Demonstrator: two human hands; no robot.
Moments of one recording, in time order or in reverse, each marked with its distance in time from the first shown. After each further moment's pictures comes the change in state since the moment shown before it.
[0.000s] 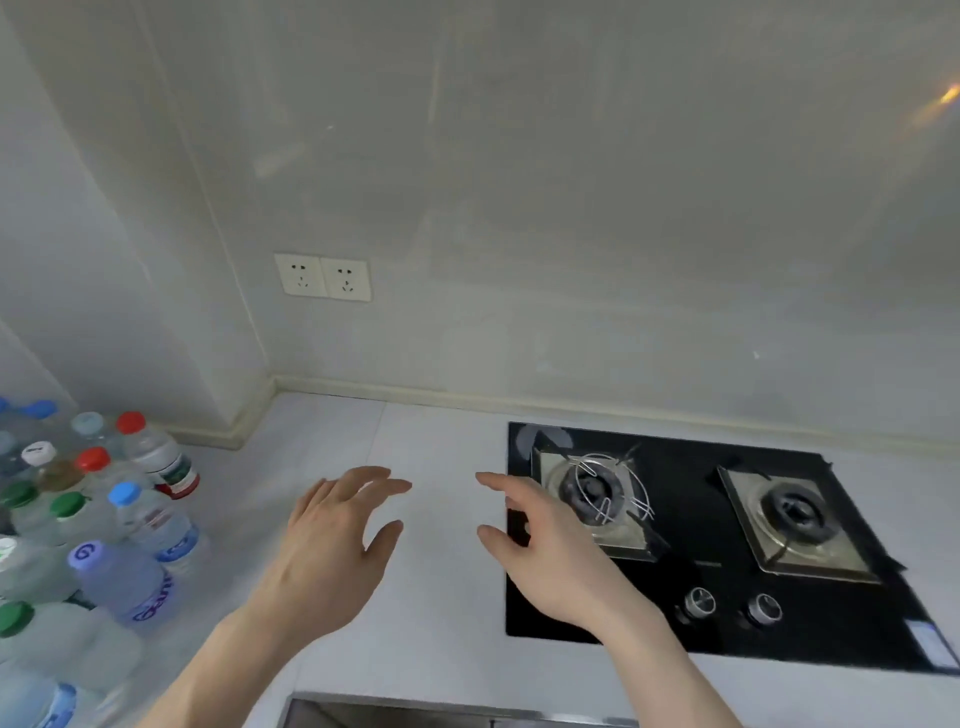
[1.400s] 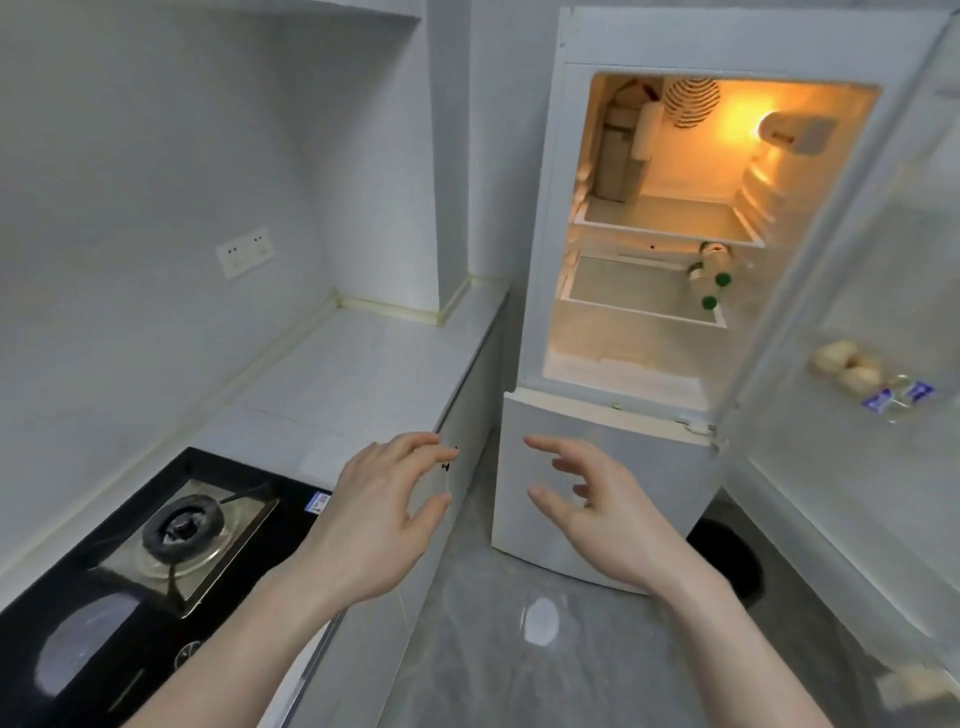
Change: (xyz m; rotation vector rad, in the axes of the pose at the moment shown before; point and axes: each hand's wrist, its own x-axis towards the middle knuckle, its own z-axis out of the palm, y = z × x) left_hand -0.116 0.643 0.259 -0.175 -0.560 1.383; right_hand -0.561 0.254 -0.255 0.065 1.140 0.818
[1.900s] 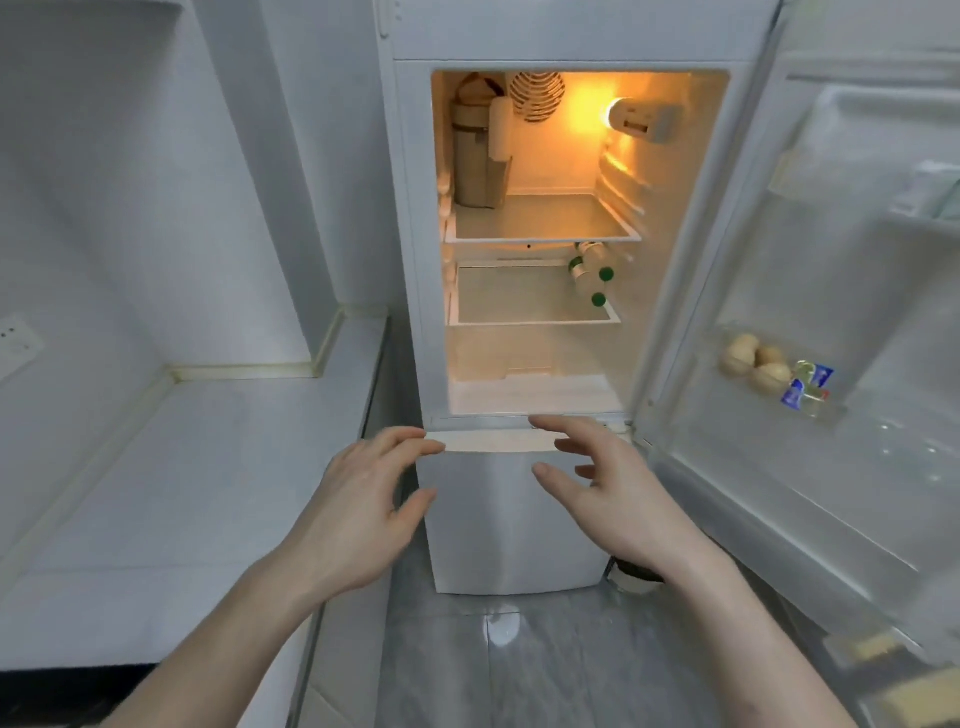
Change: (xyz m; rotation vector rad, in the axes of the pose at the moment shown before) left_hand 0.215 -0.015 0.035 -0.045 -0.177 0.268; right_hand 0.105 0.052 -0.068 0.074 0.312 0.197
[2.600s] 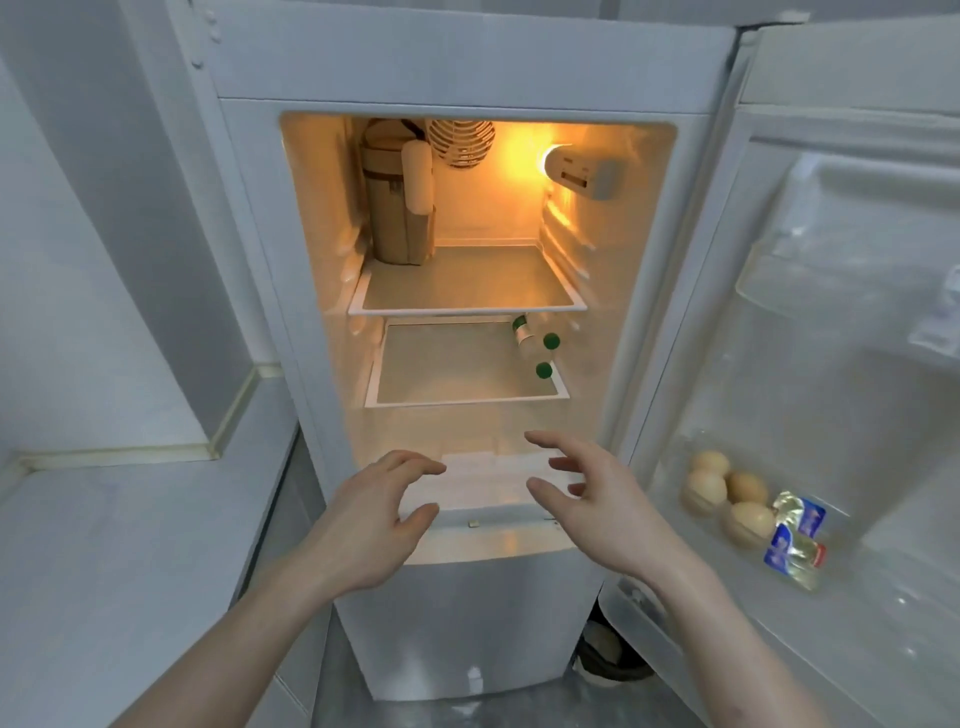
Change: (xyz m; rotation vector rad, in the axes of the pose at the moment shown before) left_hand 0.244 0.026 0.080 -0.085 -0.108 0.034; right_hand 0.177 0.098 -0.107 -0.024 0.062 0.053
